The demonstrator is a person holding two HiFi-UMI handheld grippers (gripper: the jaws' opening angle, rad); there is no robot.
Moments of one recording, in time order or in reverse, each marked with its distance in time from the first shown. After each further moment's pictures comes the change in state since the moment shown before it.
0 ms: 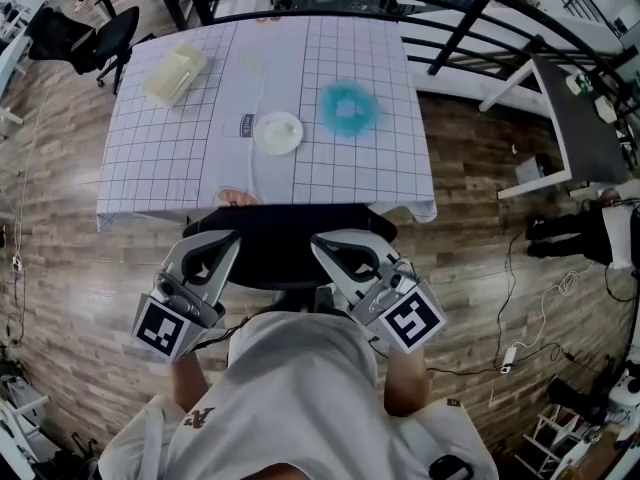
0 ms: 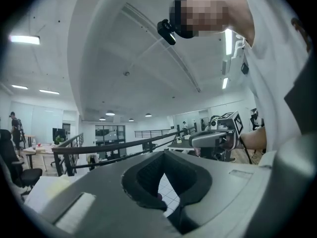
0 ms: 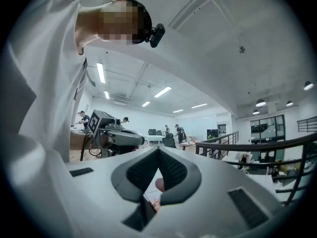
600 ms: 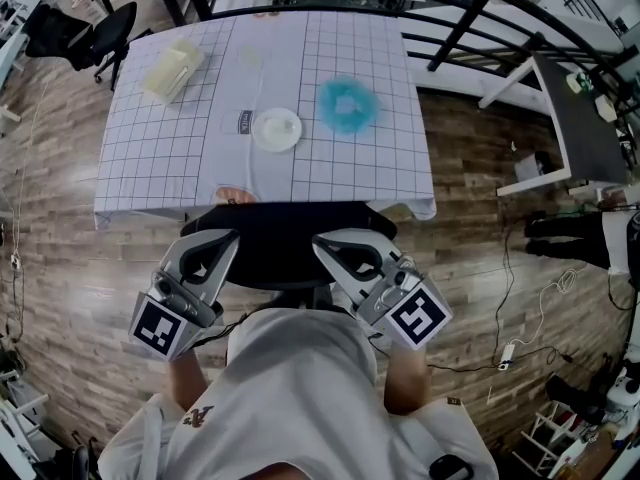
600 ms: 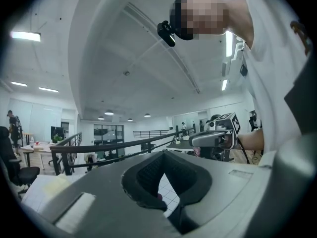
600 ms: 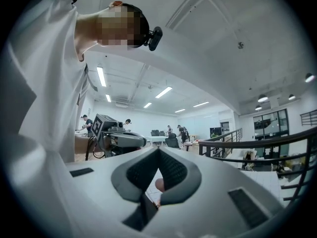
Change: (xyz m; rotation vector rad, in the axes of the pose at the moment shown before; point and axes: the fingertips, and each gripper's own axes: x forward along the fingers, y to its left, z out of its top) left arm 0.002 0.004 -0.001 -0.024 -0.003 -0.017; right arm -0.001 -0.003 0.000 0.036 -0.003 0.039
